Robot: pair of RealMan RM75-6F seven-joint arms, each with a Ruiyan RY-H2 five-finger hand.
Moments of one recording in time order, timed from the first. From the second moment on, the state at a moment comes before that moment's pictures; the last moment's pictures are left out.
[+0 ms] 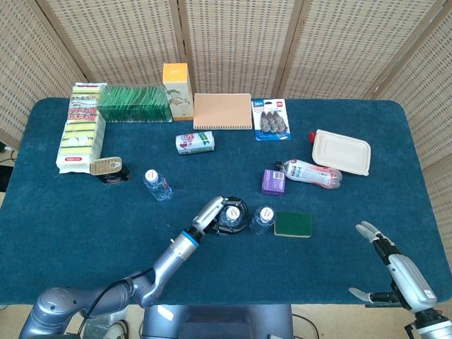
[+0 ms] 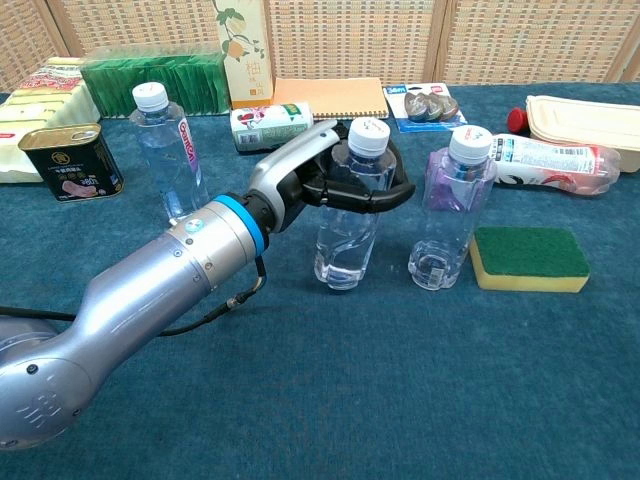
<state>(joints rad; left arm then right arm) -0.86 -2.08 -0.20 -0.97 1.50 1.05 -0.86 0.11 -0.82 -0.13 -1.94 -1.72 1.38 0.52</state>
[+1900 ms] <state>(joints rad) -0.60 -1.29 -0.12 -1.67 1.56 1.37 -0.78 0.08 -0.81 -0.14 -1.98 -1.76 1.41 0.40</state>
